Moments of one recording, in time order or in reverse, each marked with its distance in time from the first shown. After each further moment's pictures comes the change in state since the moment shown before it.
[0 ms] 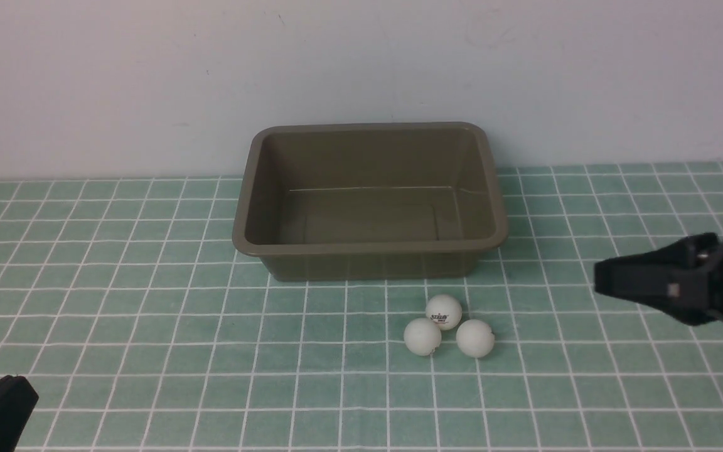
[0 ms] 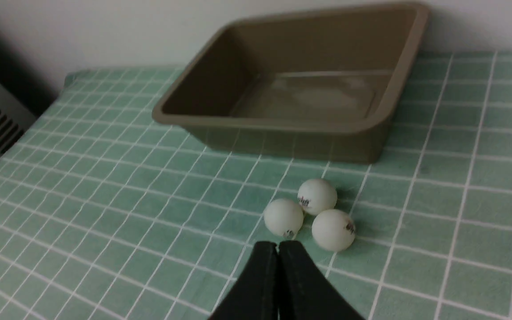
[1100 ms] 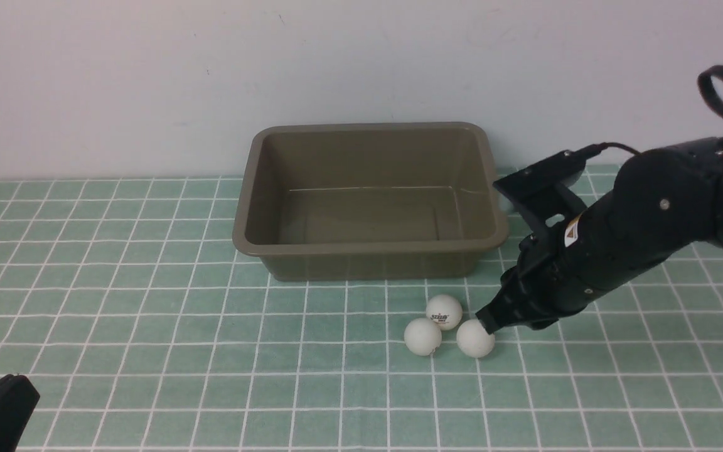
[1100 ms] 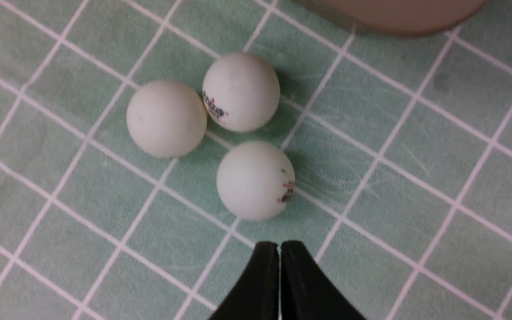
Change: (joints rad) right arm 0.492 0.569 -0.373 -0.969 -0.232 0.748; left arm 0.000 0.000 0.000 -0.018 0.000 0.008
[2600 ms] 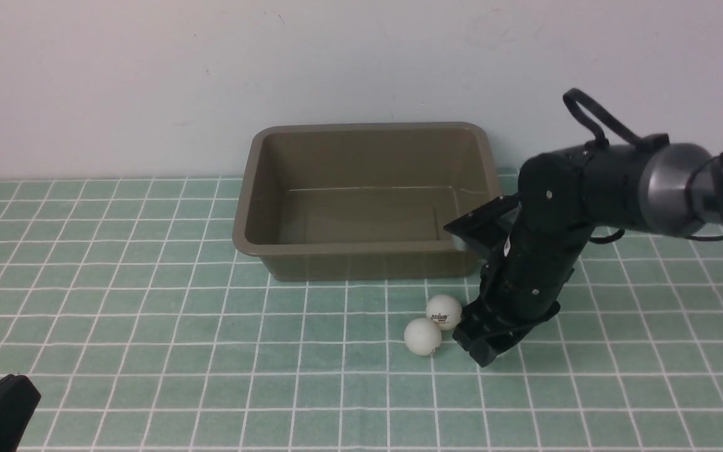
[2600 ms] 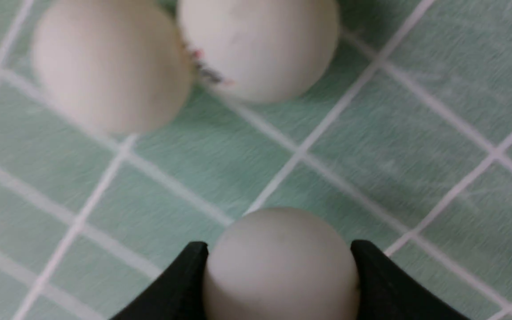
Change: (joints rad) right arm 0.000 0.347 -0.342 0.026 0.386 -0.094; left arm 0.000 0.000 0.000 -0.012 0.001 0.000
